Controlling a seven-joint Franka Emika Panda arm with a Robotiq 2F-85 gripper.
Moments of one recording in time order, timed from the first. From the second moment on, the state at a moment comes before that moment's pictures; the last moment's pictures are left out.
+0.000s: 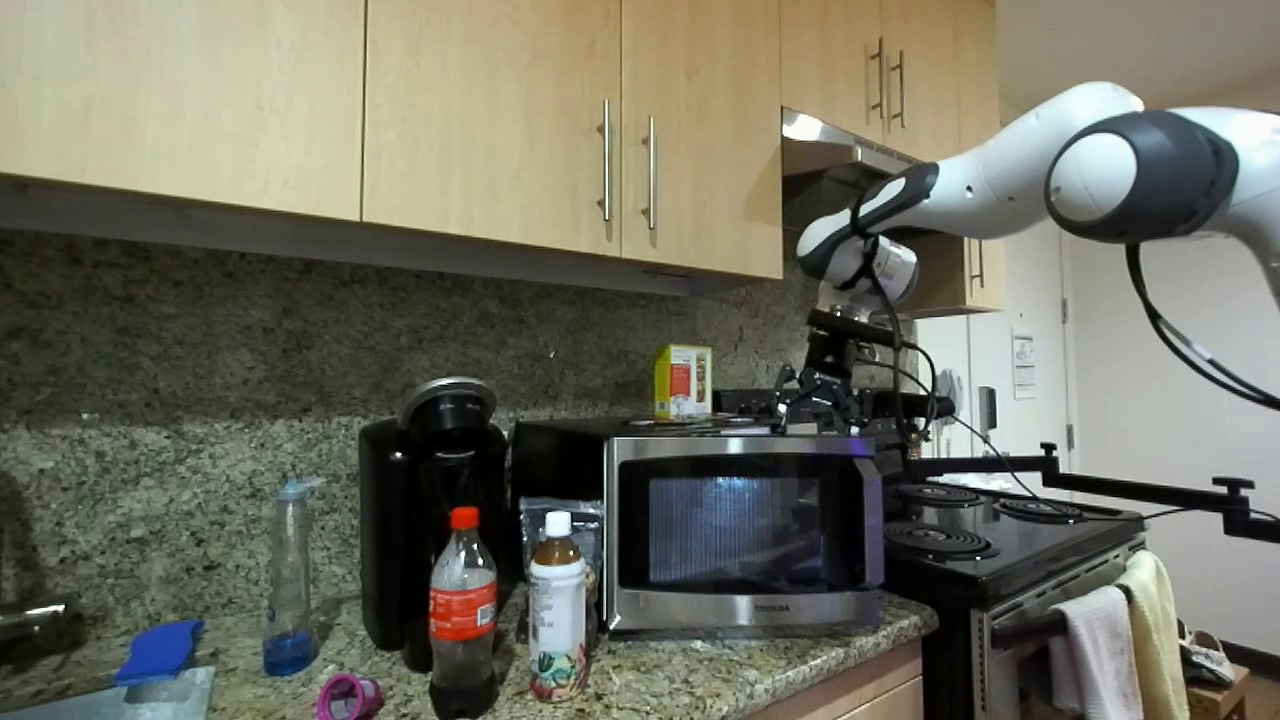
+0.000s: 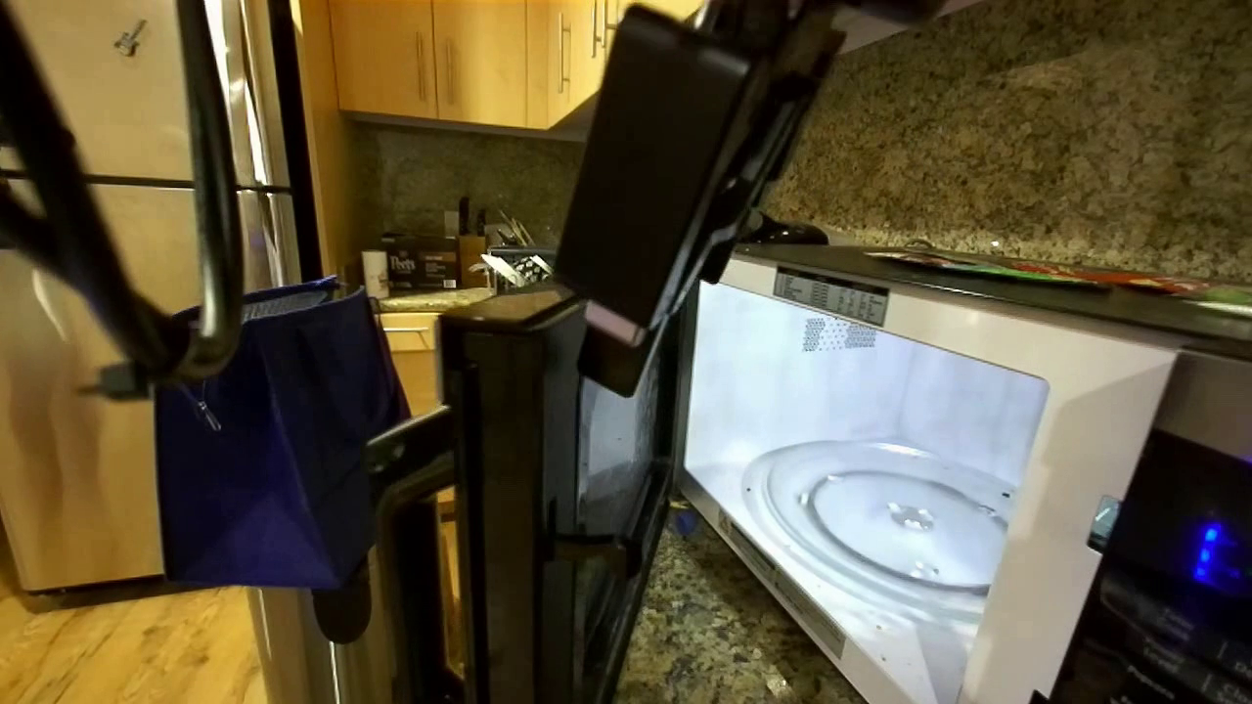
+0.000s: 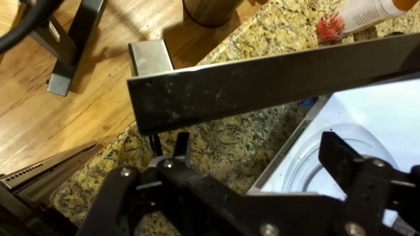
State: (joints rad) arm -0.48 0.23 -0.38 -1.57 0.49 1.52 0.32
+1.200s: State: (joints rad) arm -0.42 0.04 -0.38 -1.85 0.45 1.83 0.24
